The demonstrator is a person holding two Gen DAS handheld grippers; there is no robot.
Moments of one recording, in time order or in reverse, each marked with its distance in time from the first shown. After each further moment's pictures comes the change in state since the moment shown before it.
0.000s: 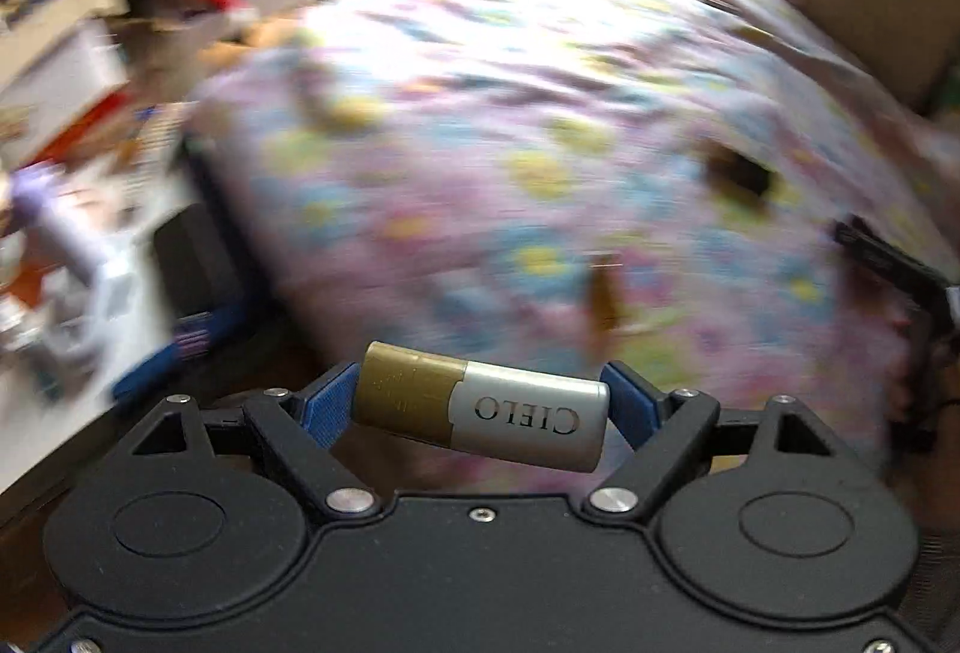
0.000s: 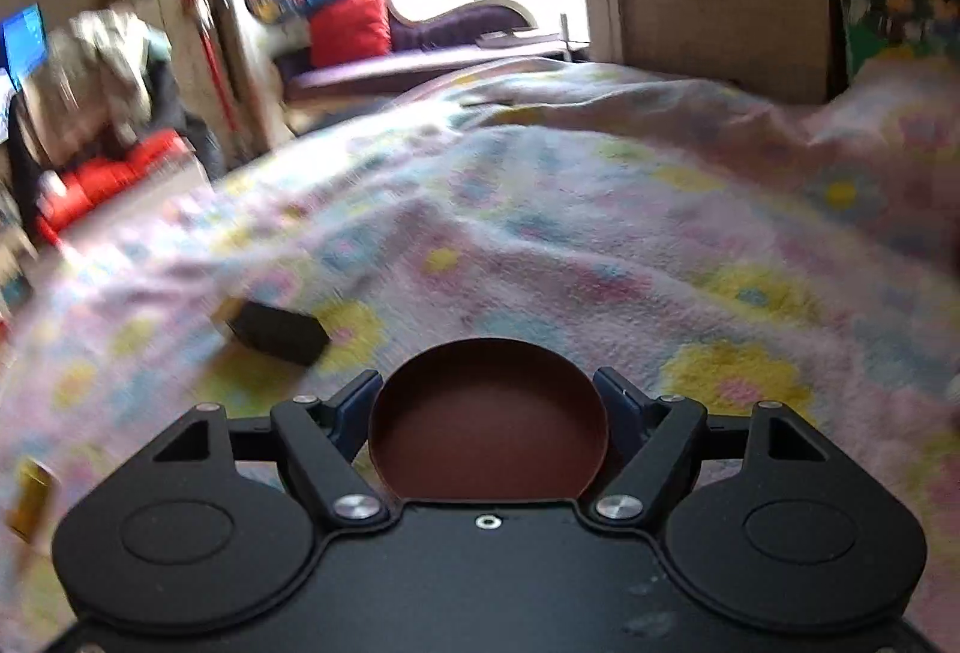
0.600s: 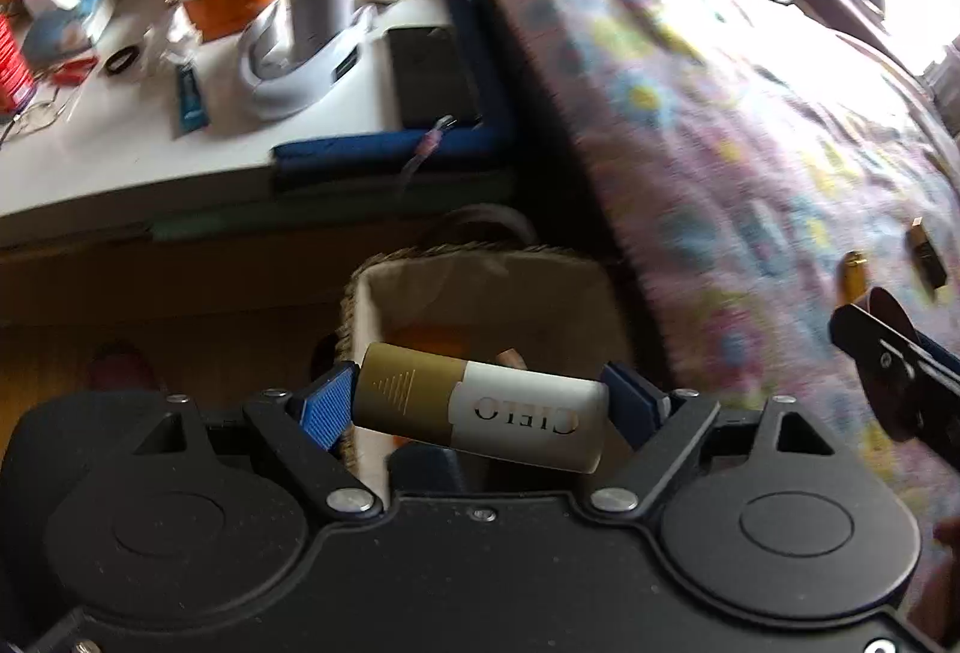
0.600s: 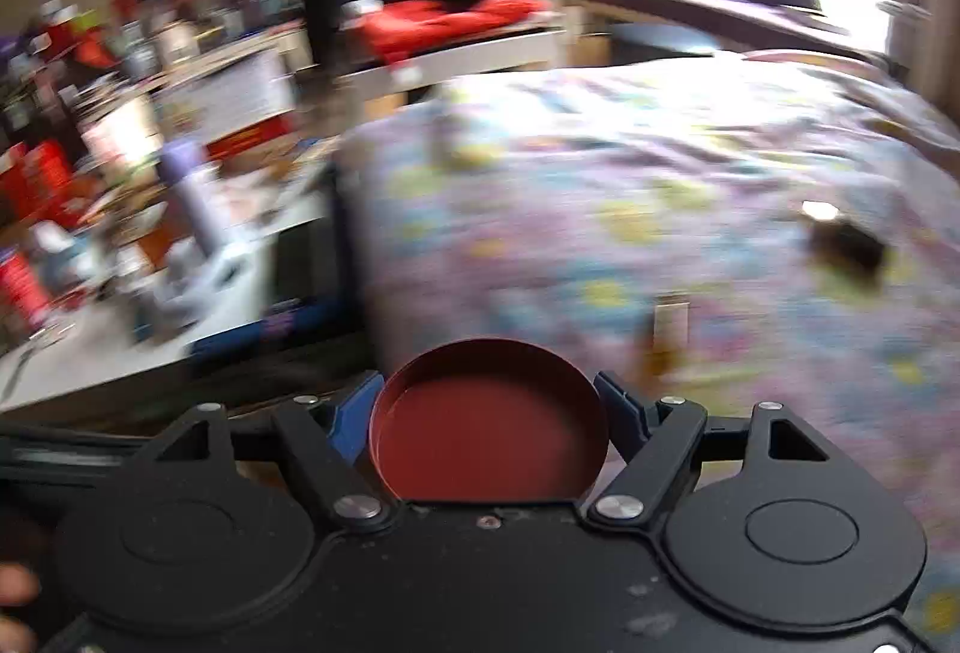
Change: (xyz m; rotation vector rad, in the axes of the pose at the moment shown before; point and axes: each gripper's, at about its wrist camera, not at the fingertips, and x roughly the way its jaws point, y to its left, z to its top) left arm 0.020 0.140 -0.105 -0.457 0.060 0.083; right arm -0.160 0.282 -0.065 -0.314 0.191 0.430
